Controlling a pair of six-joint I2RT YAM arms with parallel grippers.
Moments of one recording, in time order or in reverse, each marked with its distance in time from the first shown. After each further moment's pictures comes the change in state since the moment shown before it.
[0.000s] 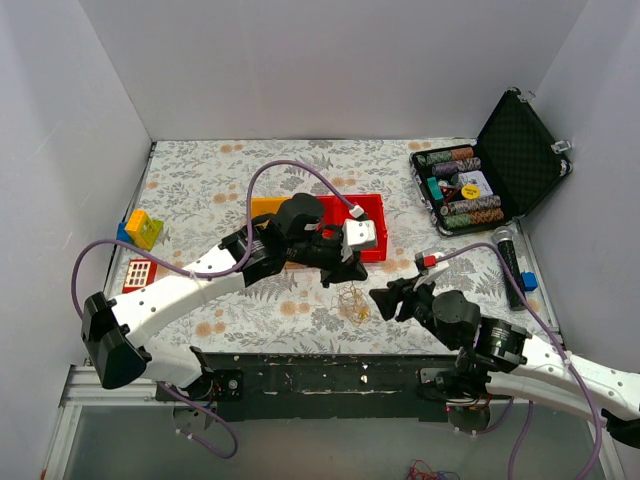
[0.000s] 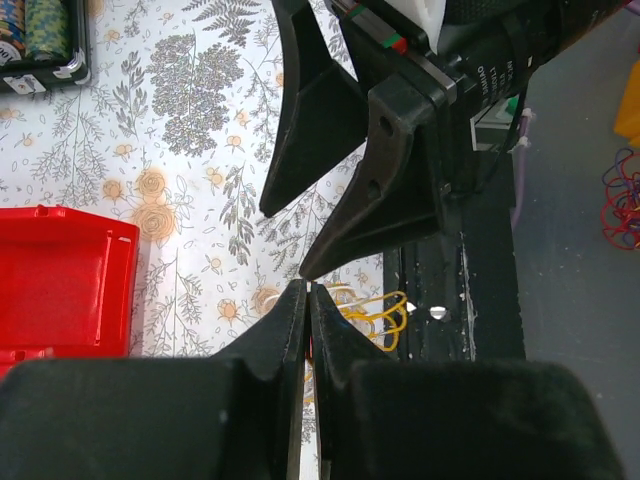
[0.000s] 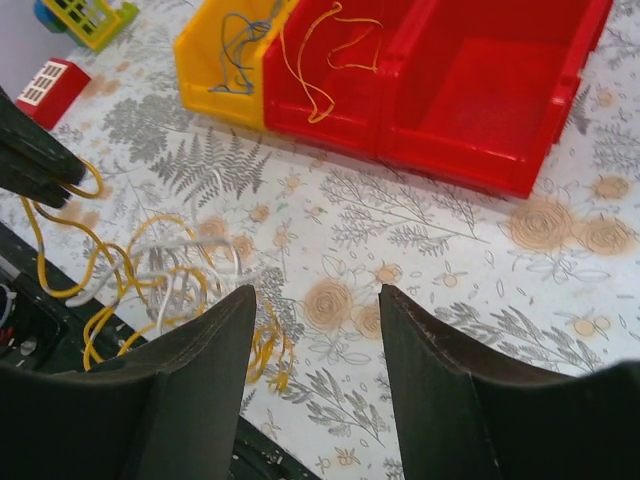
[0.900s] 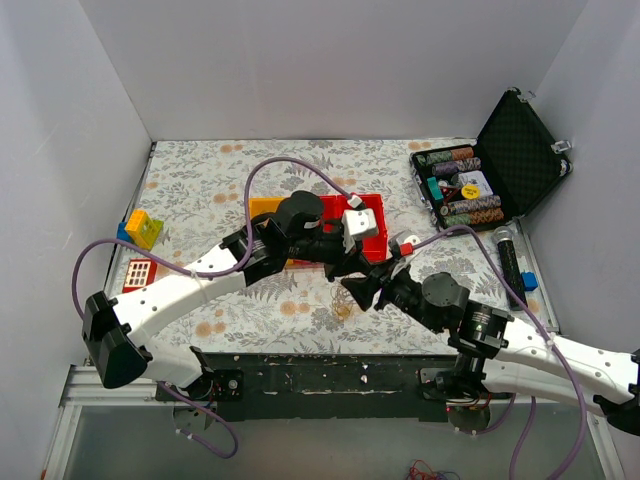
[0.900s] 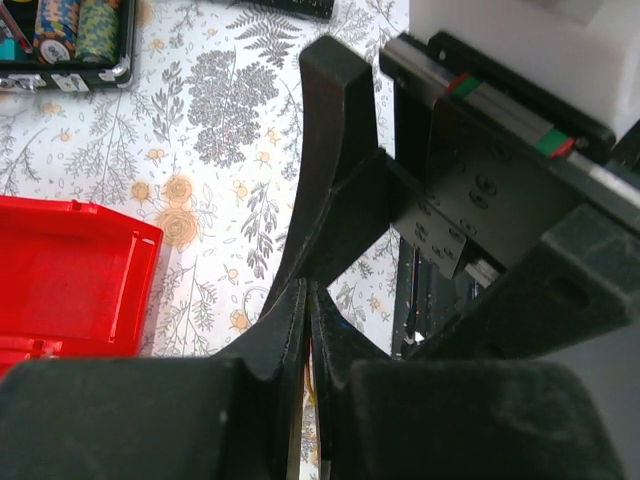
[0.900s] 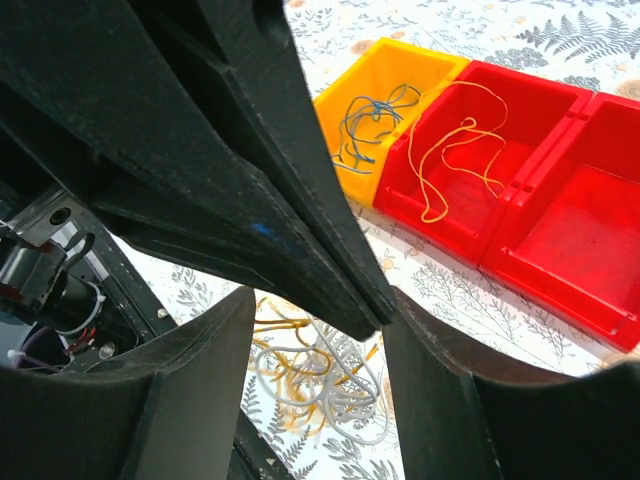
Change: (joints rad) left arm 0.001 -0.009 -0.008 0.073 -0.074 -0.105; right arm 0.000 0.242 0.151 0.274 -0.185 -0.166
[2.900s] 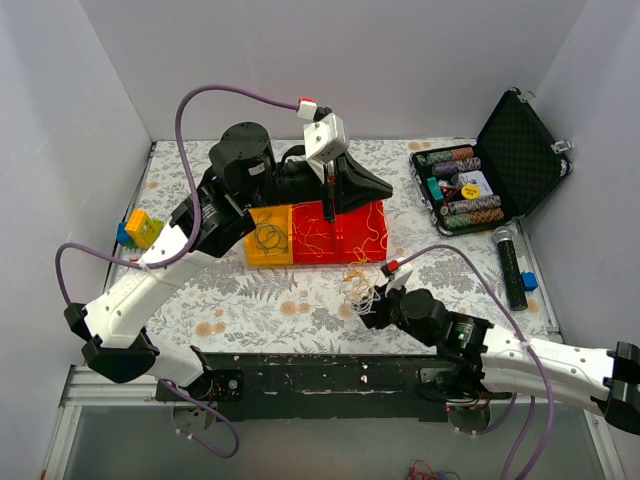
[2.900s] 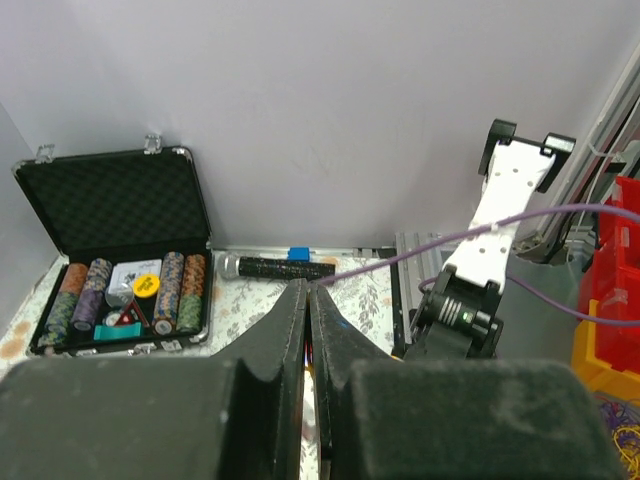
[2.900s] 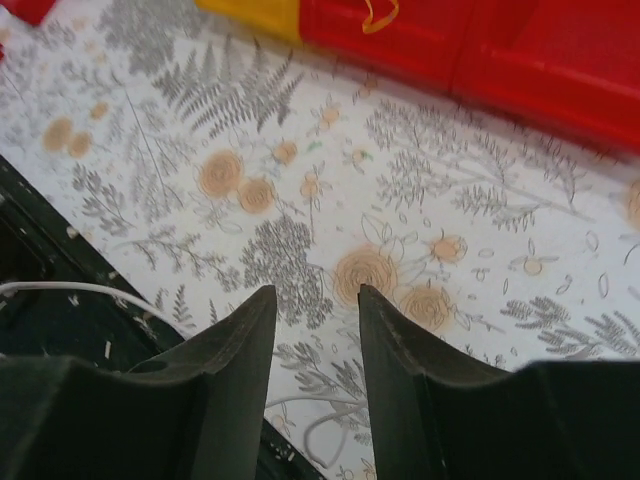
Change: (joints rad) left arm 0.037 0.052 0.584 0.040 0.087 -0.163; right arm -0.013 0.094 -0.257 0.042 -0.002 0.183
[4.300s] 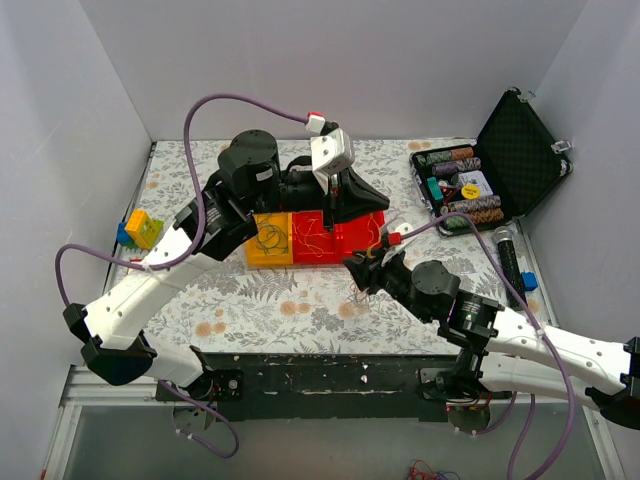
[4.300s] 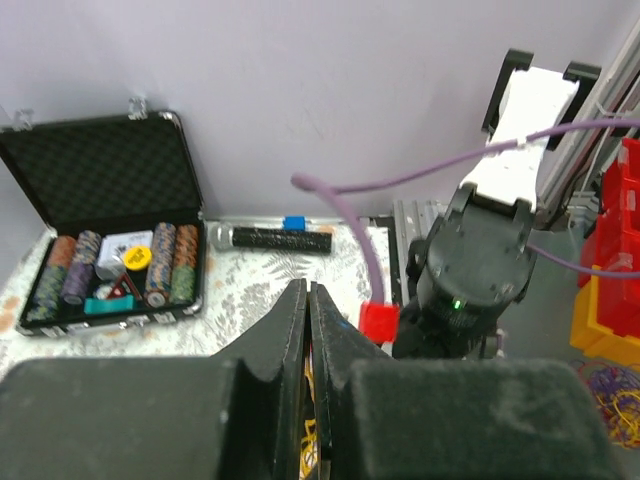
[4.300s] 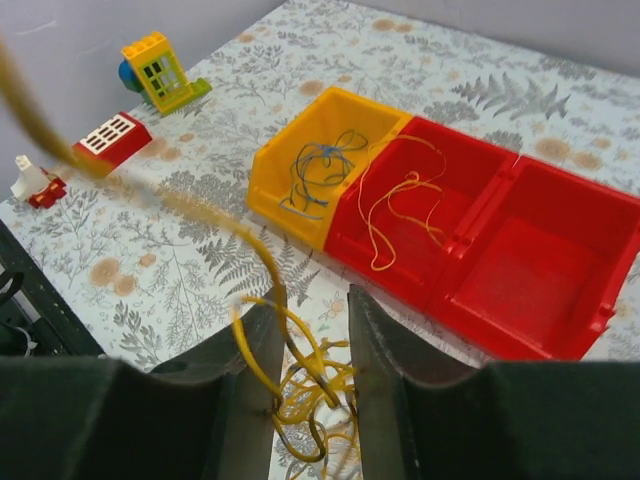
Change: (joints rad) left arm 0.001 -0.020 -0.098 -0.031 0.023 0.039; right arm 0.001 0.039 0.393 -0.007 0.089 -0.326
